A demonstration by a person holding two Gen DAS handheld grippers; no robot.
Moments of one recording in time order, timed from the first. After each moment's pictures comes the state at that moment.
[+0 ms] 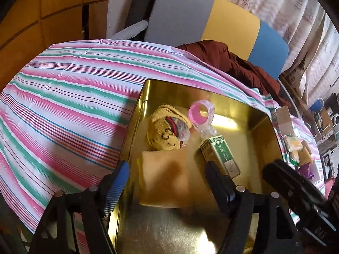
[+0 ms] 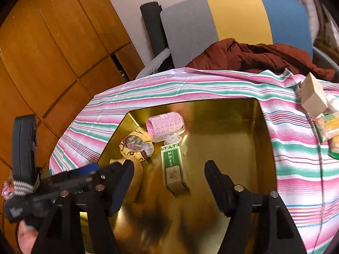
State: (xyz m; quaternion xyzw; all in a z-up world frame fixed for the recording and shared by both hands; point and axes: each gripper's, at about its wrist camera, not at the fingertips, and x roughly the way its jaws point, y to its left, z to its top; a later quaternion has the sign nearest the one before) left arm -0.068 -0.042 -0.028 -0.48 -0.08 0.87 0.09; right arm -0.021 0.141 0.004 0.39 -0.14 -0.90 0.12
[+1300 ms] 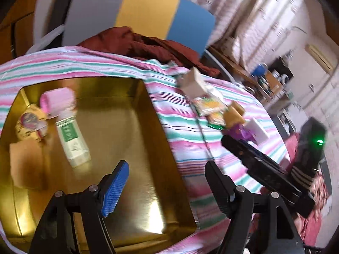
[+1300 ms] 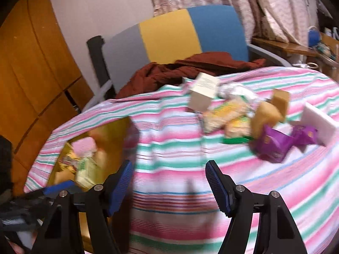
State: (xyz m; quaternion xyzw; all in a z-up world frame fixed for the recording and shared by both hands) left arm 0.001 0.115 0.001 -0.47 -0.05 0.82 0.32; right arm 0.066 0.315 0.002 0.34 -0.17 -0.92 -0.06
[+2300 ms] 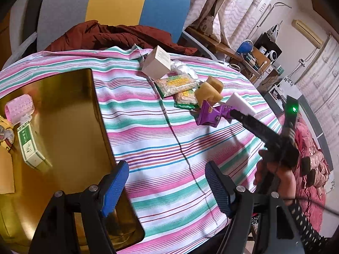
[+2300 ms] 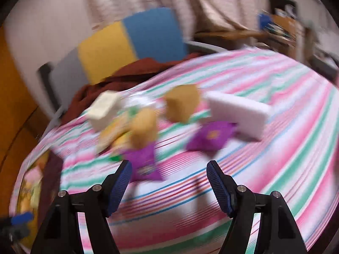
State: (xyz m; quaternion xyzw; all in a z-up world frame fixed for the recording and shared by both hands) left arm 0.025 0.186 -0.004 -0.49 0.01 0.79 0.36; right arm 0.104 0.472 -0.027 0.33 -0.24 -0.89 -0.21
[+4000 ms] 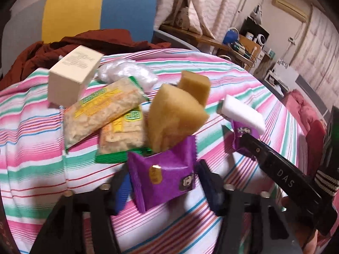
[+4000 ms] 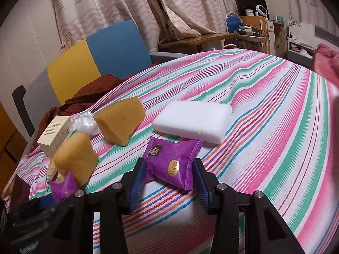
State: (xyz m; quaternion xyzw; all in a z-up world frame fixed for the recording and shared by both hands) left arm -0.011 0.362 -0.072 -0.43 0.06 0.81 0.40; right arm 0.107 0.527 -0.065 0.28 -0.24 -0.88 -0.29
